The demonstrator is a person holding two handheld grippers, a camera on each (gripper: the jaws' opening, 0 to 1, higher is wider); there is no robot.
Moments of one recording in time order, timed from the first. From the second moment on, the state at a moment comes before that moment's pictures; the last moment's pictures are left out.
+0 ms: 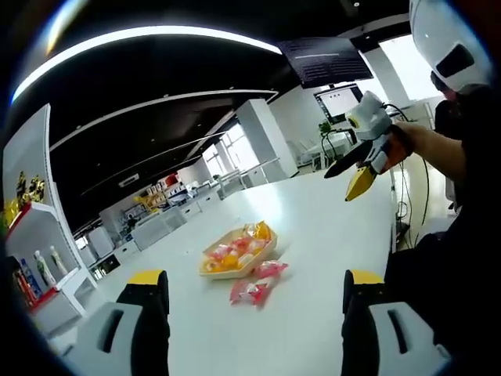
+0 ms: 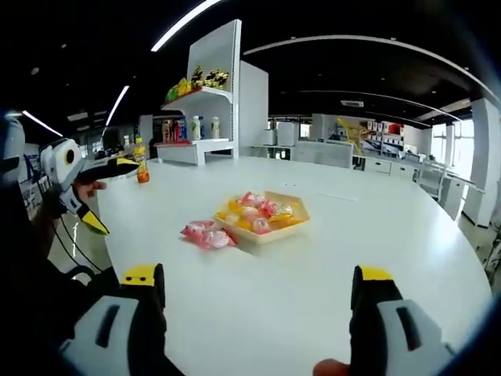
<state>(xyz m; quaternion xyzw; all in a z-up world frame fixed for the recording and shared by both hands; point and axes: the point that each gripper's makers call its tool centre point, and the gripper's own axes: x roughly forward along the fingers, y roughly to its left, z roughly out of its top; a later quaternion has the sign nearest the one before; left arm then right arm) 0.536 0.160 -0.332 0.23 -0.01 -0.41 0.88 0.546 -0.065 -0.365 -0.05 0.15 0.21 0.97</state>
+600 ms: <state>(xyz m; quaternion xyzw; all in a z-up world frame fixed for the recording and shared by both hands) 0.537 0.158 -0.331 0.22 -0.01 -0.42 0.88 0.535 -0.075 -0.353 -0.06 0.15 0.20 0.97</state>
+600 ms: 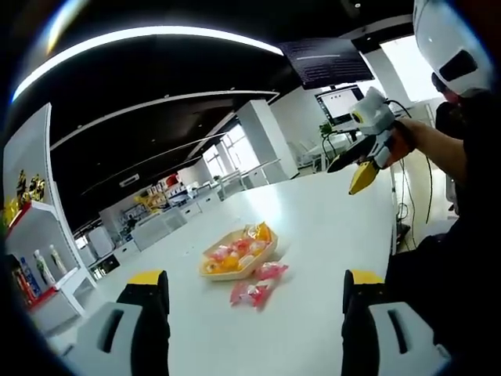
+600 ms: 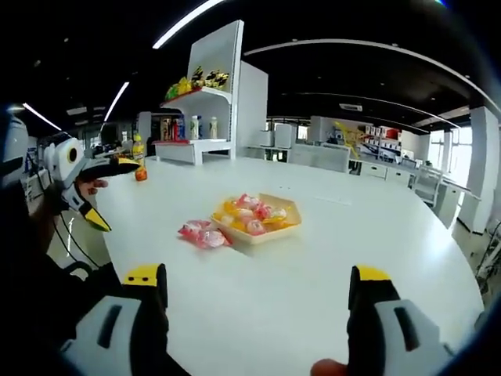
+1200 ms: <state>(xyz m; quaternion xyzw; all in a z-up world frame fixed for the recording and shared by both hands) 0.542 0.151 -0.326 0.22 -0.02 -0.42 0.88 0.523 -0.078 -0.336 -0.08 0.13 0.20 0.97</state>
